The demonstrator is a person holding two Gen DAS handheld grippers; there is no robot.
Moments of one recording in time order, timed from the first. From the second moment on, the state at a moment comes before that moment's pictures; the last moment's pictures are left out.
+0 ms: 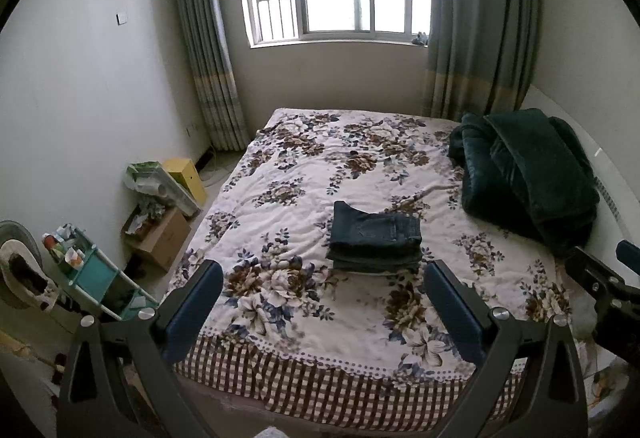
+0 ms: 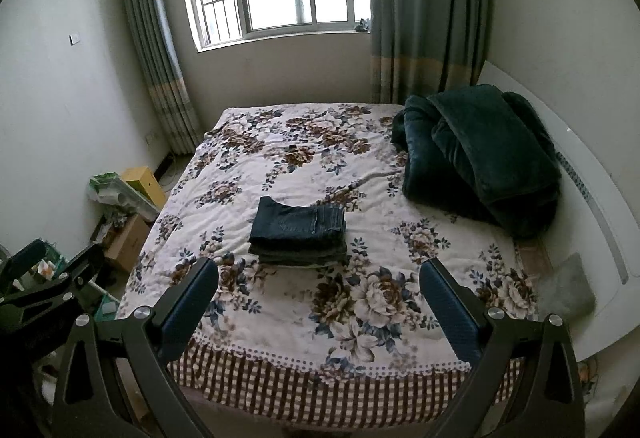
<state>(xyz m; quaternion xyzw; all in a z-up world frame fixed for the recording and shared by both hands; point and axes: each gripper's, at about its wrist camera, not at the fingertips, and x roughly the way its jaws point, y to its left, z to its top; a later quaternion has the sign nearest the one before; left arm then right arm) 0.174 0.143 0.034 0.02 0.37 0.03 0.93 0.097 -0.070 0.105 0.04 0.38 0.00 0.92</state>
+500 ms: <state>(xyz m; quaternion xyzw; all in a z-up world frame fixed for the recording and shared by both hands) 0.178 0.145 0.036 0.02 0.37 0.03 0.93 0.099 -0.070 0.103 0.03 0.39 0.00 0.92</state>
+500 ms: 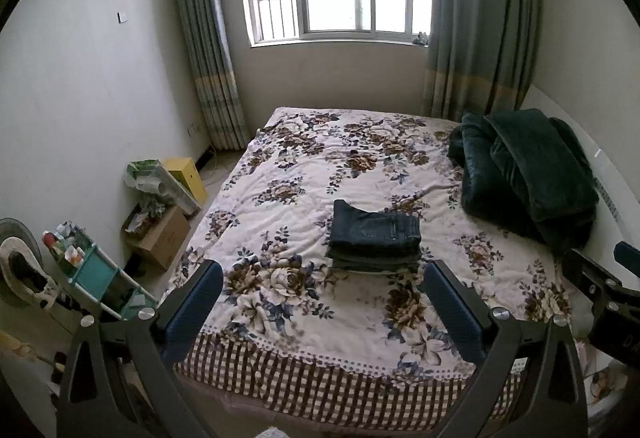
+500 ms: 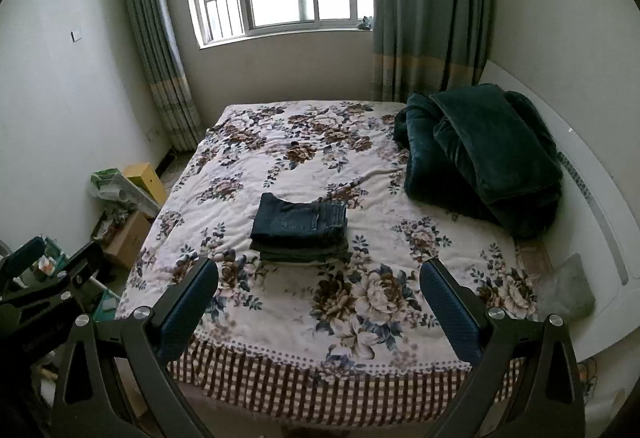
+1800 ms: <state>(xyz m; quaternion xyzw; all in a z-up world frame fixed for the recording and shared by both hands) 0.169 0.143 0.032 0.02 0.37 0.03 0.93 0.090 -0.072 0.095 0.02 0.40 0.02 0.92</state>
